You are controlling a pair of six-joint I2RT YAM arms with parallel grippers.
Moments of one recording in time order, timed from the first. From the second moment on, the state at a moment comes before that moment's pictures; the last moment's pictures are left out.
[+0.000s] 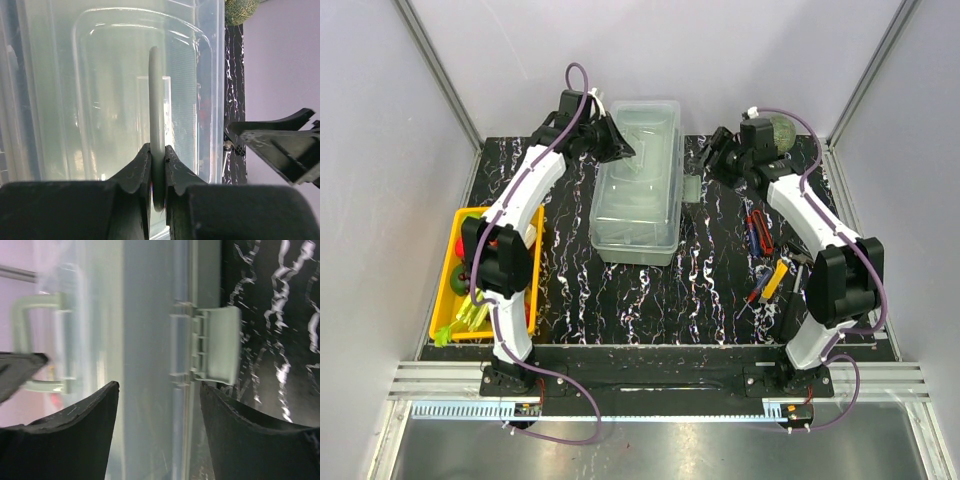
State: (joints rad) left arm -0.33 1.97 1.96 -0.60 0.37 -0.67; right arm 0.27 1.72 1.51 -0.30 -0.23 0.76
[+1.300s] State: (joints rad) left arm -0.11 1.91 1.95 -0.58 0.56 -0.67; right arm 0.42 1.84 1.43 -0.48 -0.03 0.67
